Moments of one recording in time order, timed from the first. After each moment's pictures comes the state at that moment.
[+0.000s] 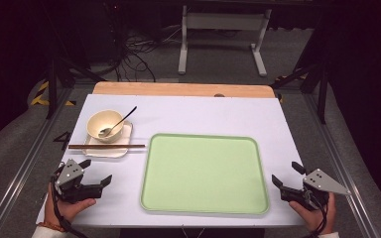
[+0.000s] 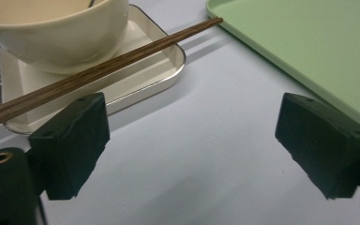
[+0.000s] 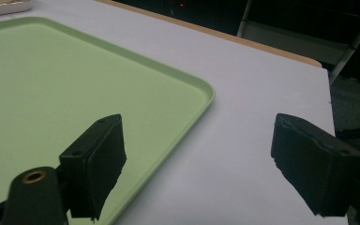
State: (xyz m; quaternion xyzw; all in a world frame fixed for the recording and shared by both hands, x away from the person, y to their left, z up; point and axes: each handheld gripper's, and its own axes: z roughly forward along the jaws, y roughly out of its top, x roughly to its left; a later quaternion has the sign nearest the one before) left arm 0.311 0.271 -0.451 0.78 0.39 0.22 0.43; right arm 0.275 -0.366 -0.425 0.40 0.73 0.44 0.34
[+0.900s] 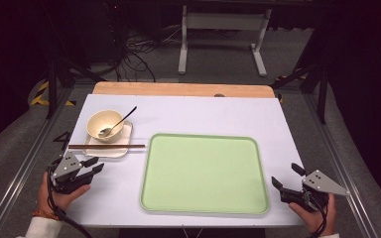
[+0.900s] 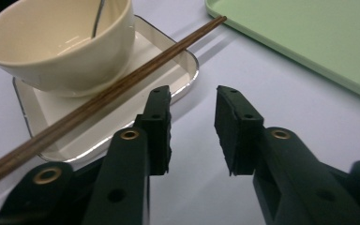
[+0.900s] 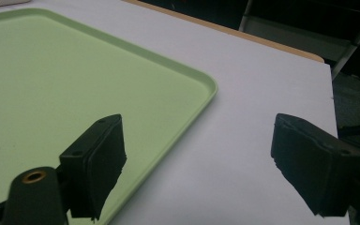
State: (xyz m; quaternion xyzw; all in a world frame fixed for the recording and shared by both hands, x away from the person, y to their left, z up) left arm 0.336 0.289 -0.433 0.82 0.33 0.24 0.39; right arm 0.273 -0.366 -0.426 0.40 0.74 0.43 0.34
